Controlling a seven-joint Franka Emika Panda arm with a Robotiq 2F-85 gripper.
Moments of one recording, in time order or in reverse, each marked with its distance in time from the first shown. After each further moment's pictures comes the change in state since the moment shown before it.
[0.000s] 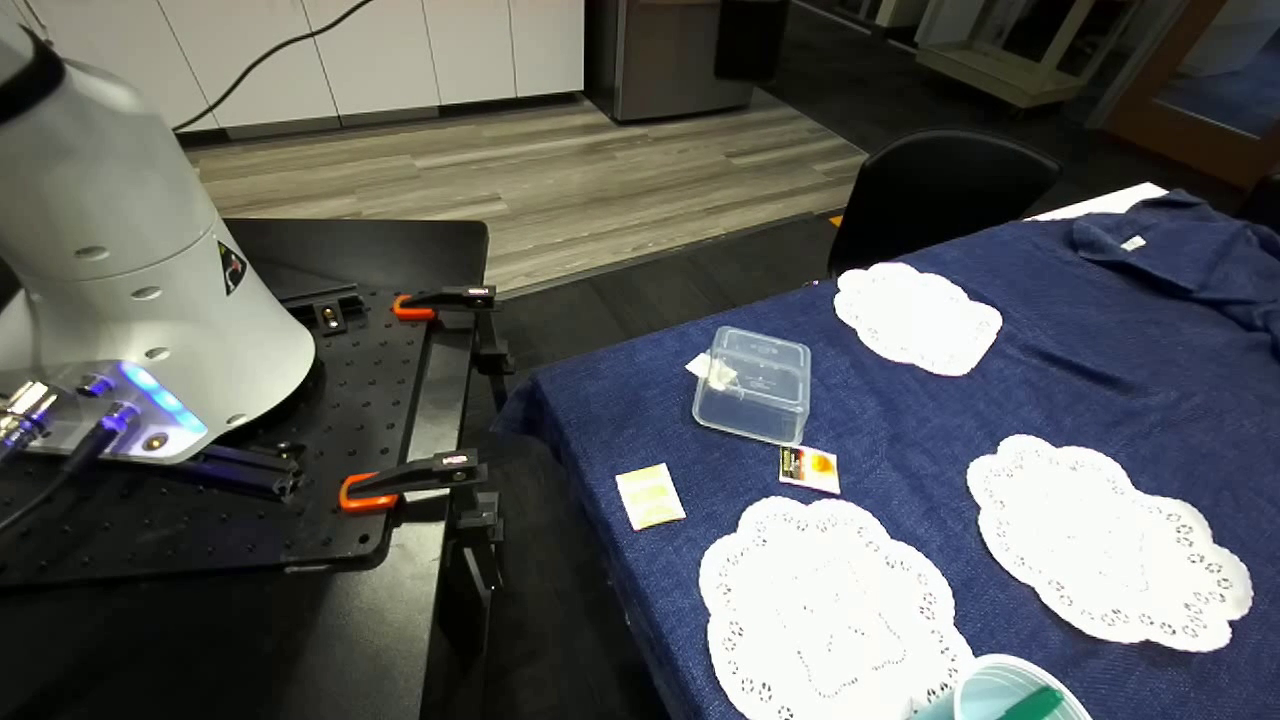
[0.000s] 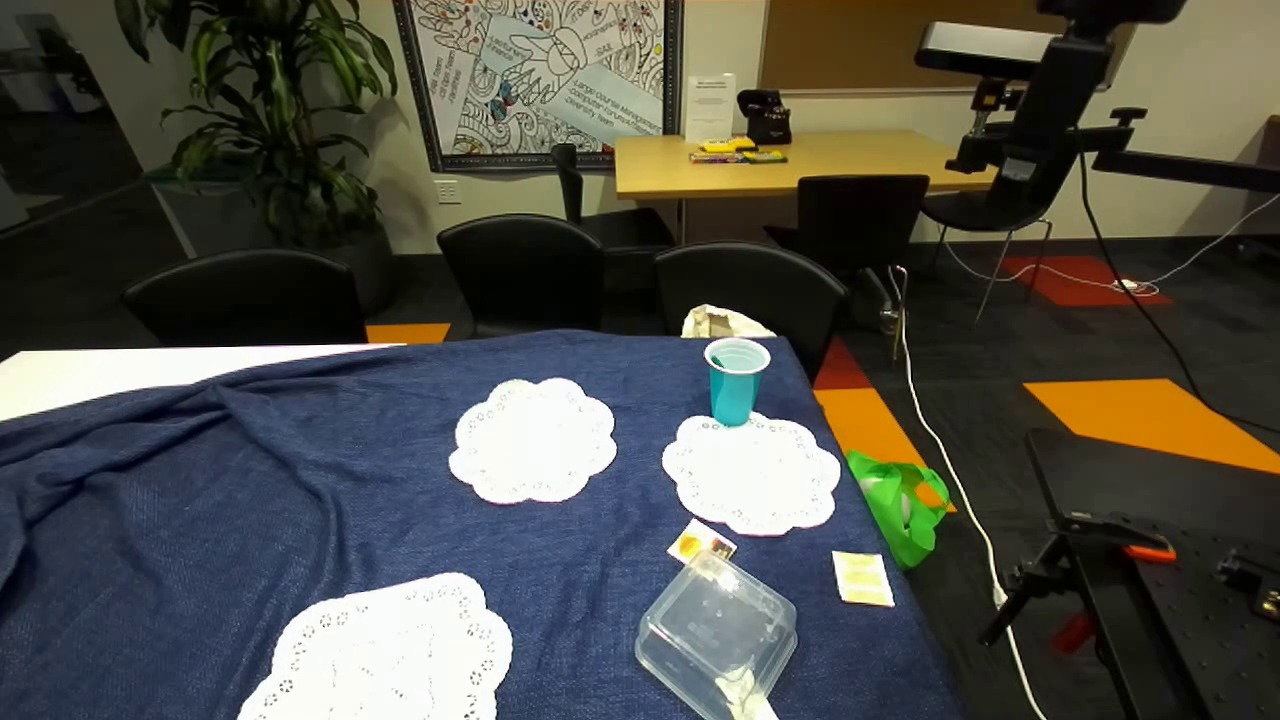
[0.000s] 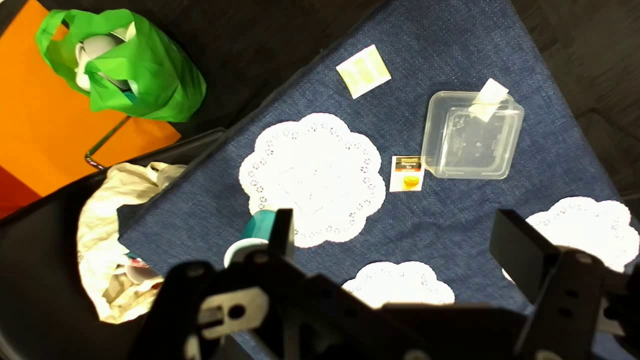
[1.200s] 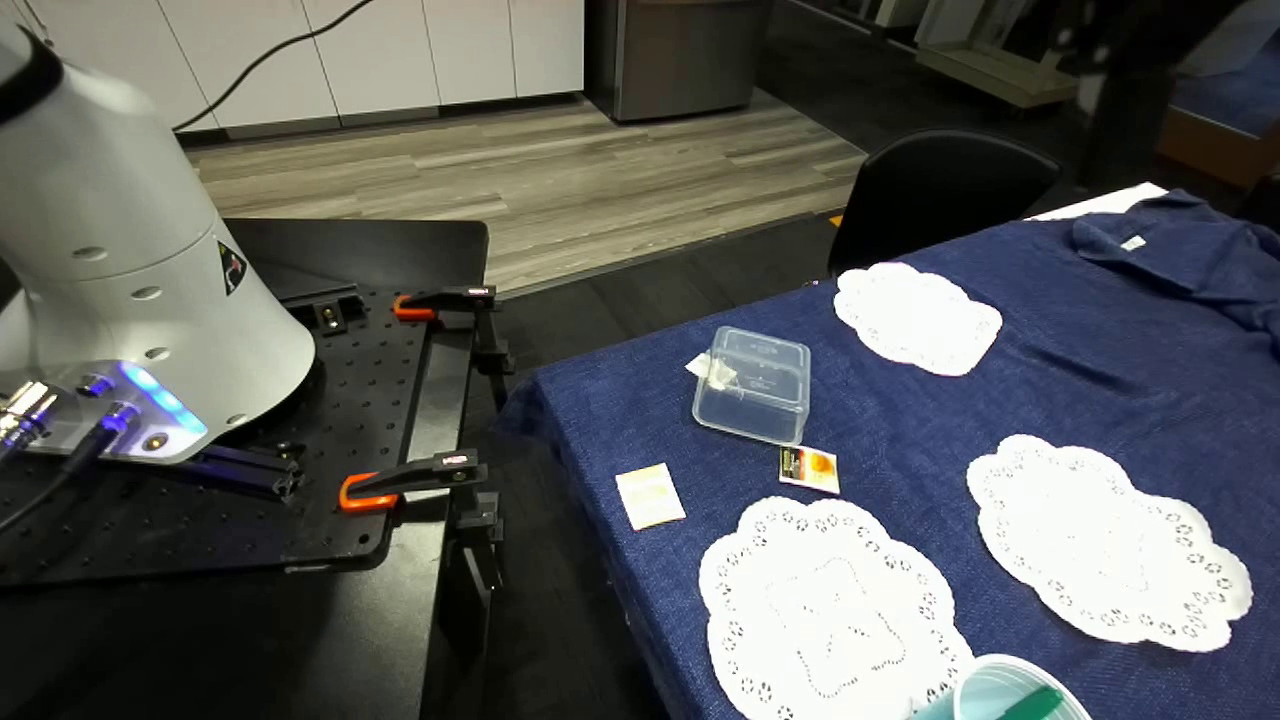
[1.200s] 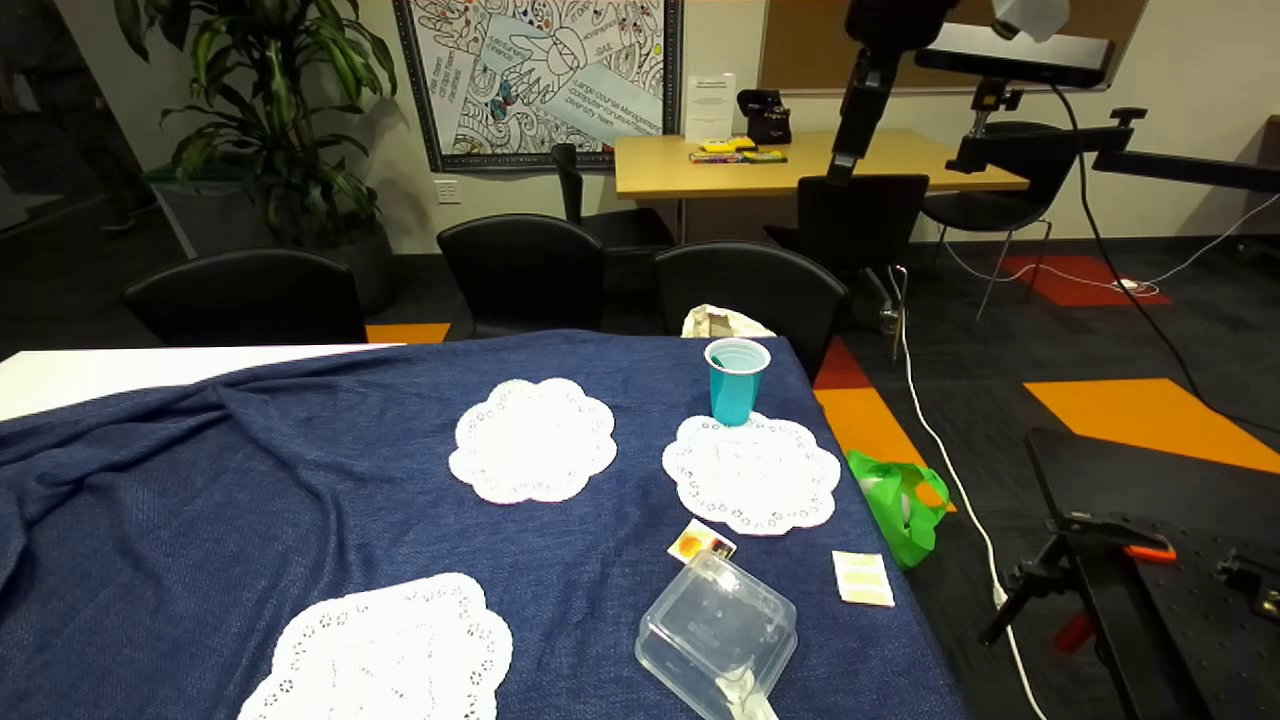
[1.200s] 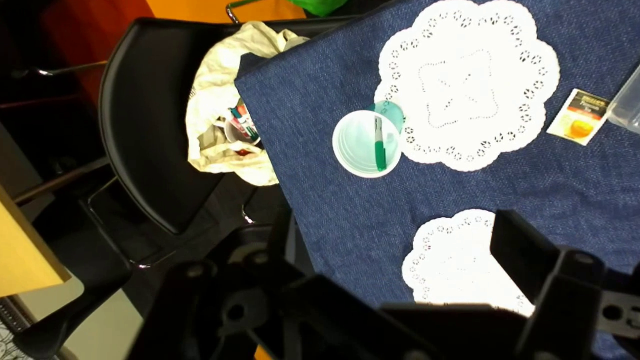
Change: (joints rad) arm -0.013 0.400 -0.033 0.273 -0.373 0.234 -0.120
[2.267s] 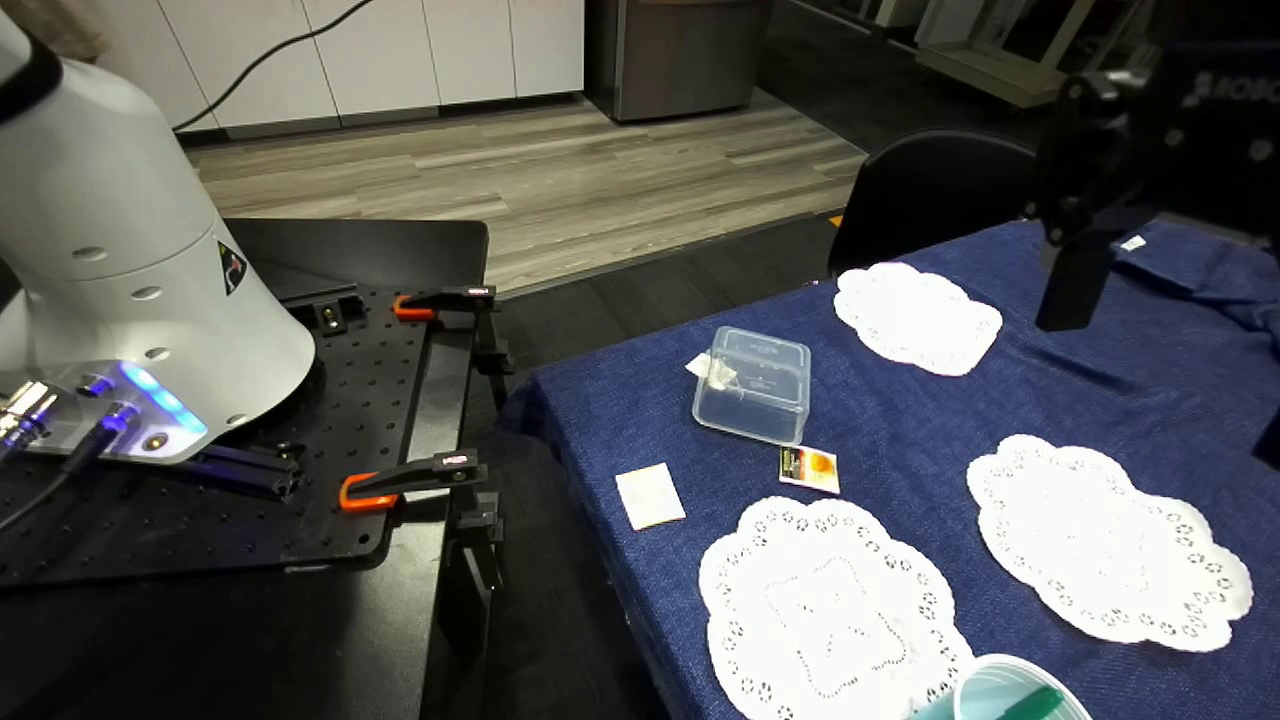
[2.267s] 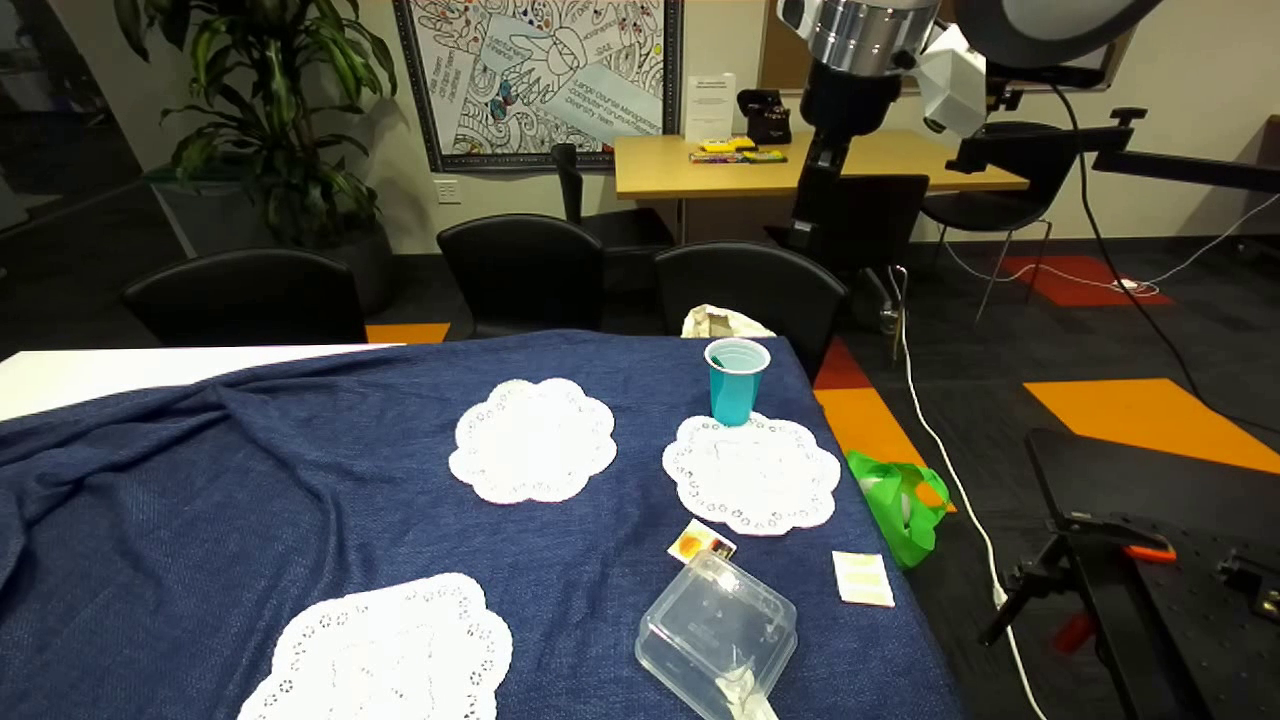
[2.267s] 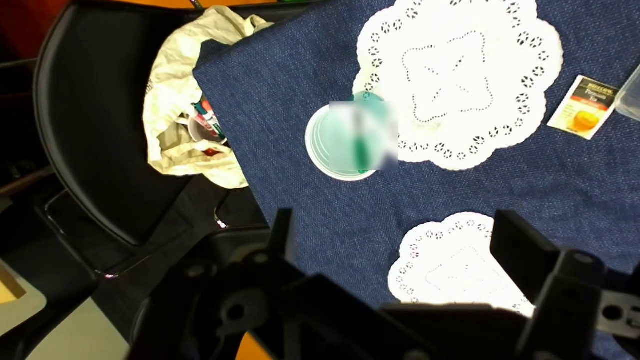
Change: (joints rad) arm -0.004 0.161 -0.034 0.002 0.046 0.171 -0.015
